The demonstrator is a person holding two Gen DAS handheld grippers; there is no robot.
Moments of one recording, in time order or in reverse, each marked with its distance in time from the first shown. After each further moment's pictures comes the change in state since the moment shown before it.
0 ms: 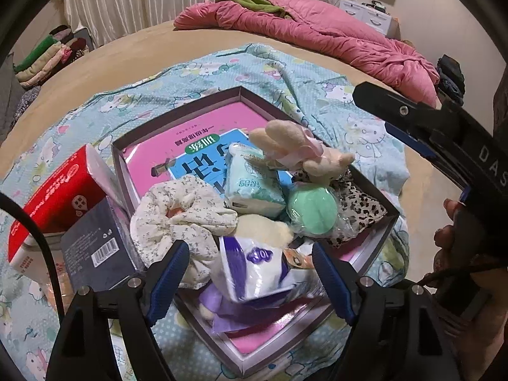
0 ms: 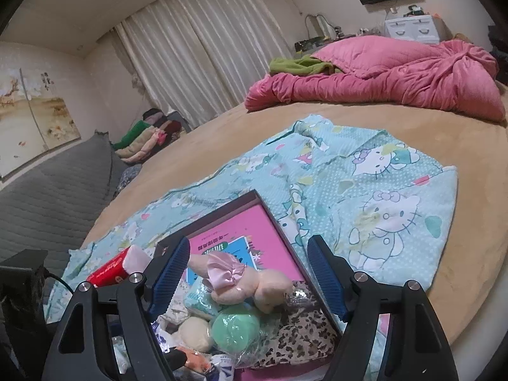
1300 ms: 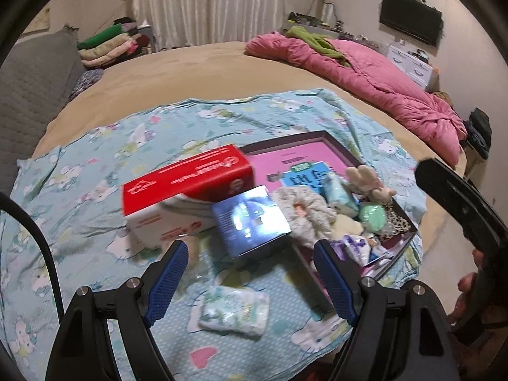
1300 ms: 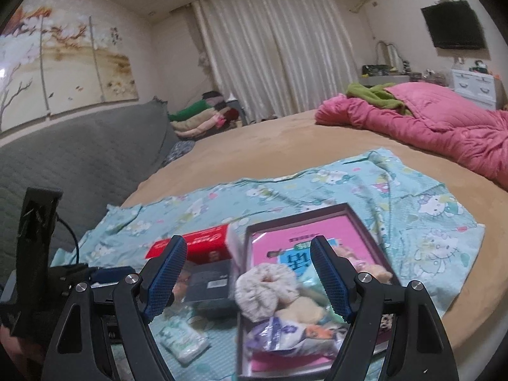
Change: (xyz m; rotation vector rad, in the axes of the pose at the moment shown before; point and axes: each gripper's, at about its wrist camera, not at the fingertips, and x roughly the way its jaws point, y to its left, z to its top) left arm -0.116 0.107 -0.044 -0.199 -0.126 0.128; right arm -0.056 0.147 -0.023 -0.295 0.019 0.170
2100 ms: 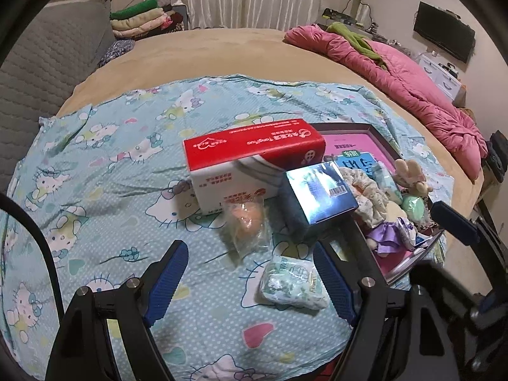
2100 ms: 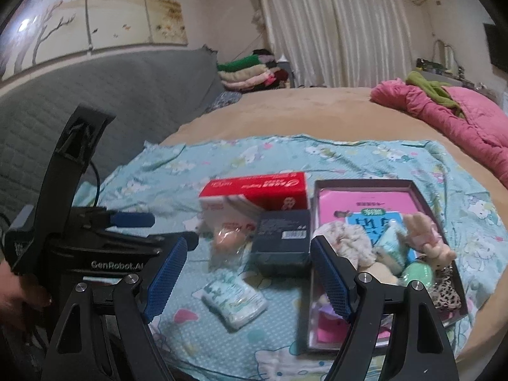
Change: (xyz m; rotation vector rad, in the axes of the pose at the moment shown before) left arm 0.003 0.072 -0.032 -0.120 0.056 0.056; right arm 0.034 0.083 -0.046 -0.192 0.189 0.132
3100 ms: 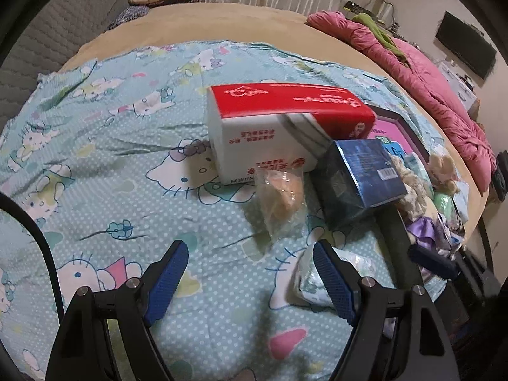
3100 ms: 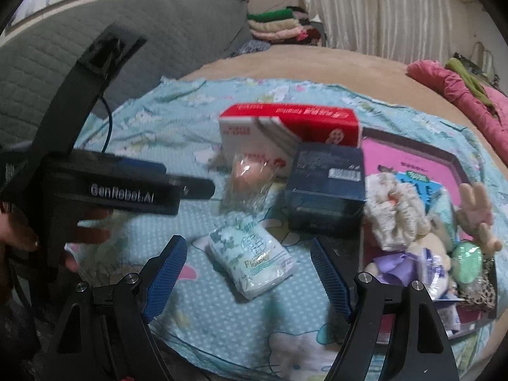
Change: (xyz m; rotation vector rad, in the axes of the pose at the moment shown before) left arm 0.059 0.042 -0.015 -0.114 0.095 -0.028; right arm 0.076 0.019 -0.048 -0.135 0.234 0.063
